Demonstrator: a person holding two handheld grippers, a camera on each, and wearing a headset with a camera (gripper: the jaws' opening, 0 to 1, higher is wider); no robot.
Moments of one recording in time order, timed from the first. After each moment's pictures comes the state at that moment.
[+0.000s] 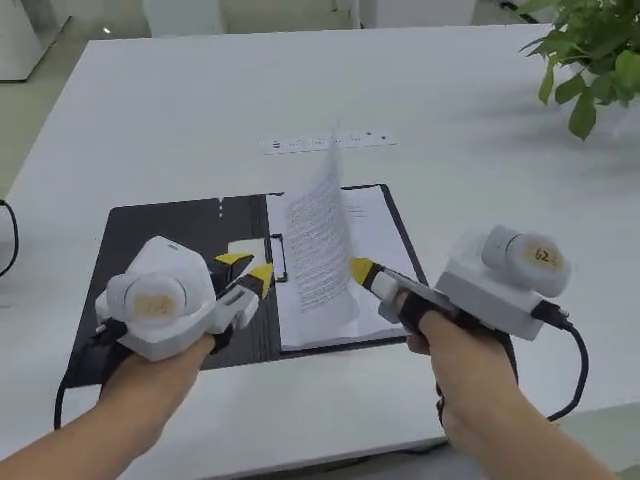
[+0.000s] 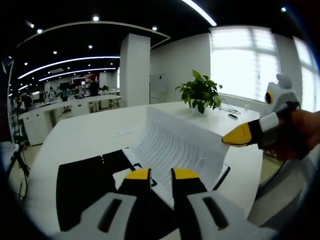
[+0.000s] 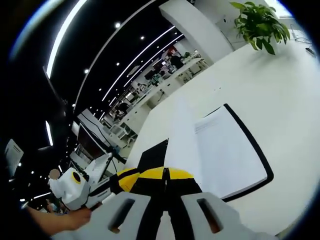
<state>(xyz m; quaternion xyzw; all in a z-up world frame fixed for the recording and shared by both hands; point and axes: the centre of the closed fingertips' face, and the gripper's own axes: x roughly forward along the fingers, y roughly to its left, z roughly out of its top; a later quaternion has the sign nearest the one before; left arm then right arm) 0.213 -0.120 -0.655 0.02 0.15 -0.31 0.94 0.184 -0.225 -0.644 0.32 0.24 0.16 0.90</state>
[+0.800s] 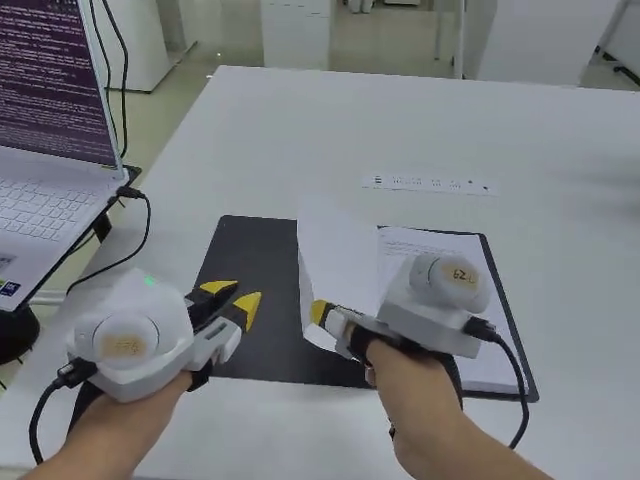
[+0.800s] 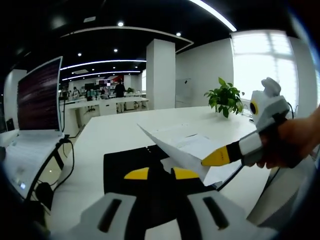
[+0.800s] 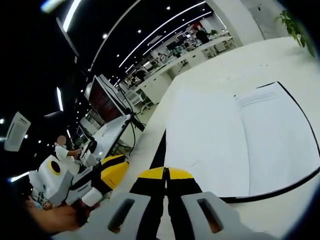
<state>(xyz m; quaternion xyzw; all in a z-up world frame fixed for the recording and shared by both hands) 0.185 0.008 -0.646 0.01 0.14 -0.21 0.97 0.188 -0.067 -0.680 0.24 0.33 0.27 0.87</state>
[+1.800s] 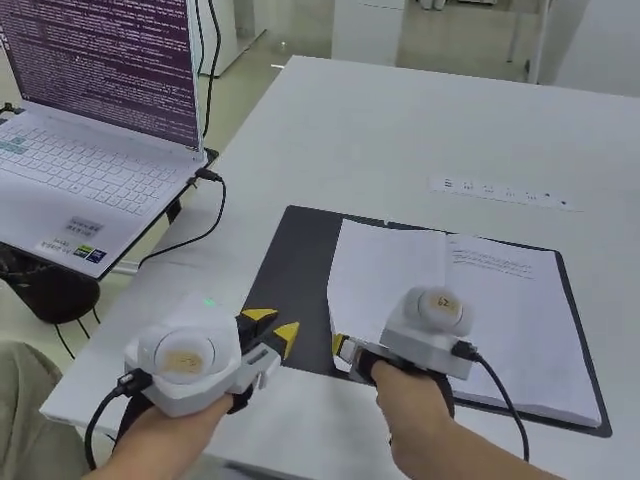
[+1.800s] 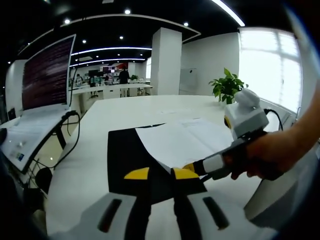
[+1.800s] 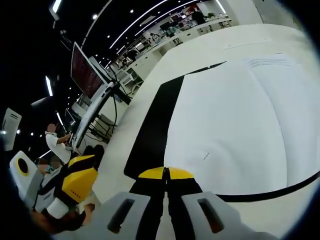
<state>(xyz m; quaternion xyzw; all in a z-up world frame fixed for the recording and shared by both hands) 0.167 0.028 -0.692 0.00 0.19 -0.20 0.96 0.194 -0.024 -0.769 0.21 0.41 0.25 0.85</state>
